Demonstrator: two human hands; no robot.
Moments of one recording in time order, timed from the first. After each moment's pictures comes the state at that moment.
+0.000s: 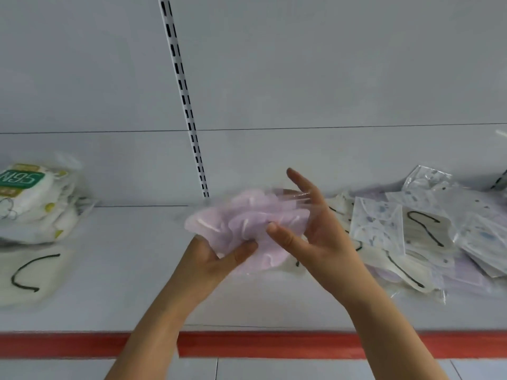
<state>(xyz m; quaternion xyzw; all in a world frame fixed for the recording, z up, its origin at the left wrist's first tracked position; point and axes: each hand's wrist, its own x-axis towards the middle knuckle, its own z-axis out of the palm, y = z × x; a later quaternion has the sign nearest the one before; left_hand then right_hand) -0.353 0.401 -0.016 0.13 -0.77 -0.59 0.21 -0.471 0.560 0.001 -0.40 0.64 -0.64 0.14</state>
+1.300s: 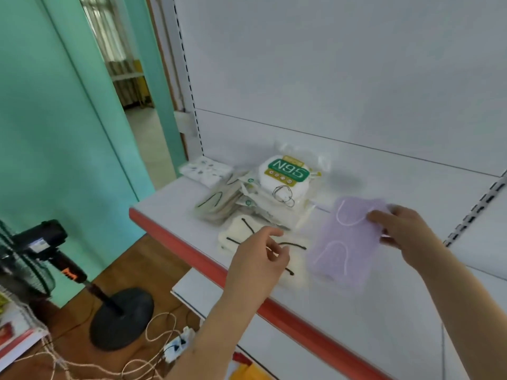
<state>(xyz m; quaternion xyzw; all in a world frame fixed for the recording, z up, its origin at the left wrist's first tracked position) -0.132 0.187 -0.023 0.46 -0.76 -0.35 0.30 -0.411 0.233 -0.008 -0.28 0.73 -0.54 0.31</state>
